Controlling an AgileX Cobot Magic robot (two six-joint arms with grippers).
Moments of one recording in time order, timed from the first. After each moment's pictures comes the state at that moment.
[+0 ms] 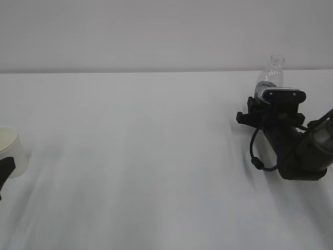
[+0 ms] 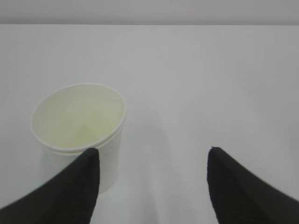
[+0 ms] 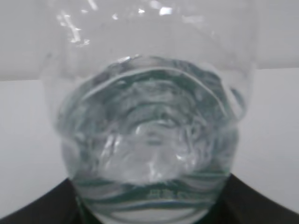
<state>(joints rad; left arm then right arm) -0.04 1.54 -0.01 0.15 -1.14 -0.13 0.15 2.37 -1.00 0.18 -1.14 -0.06</state>
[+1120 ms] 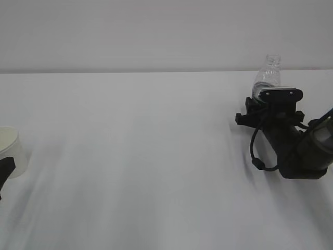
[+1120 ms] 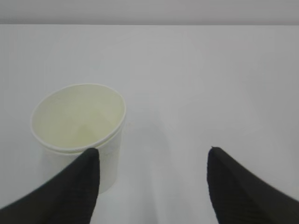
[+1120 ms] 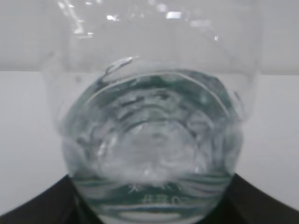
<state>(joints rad) -0.04 1.54 -0.01 0.15 -1.14 -0.13 0.15 2.36 -1.00 0.16 -1.12 -0.11</state>
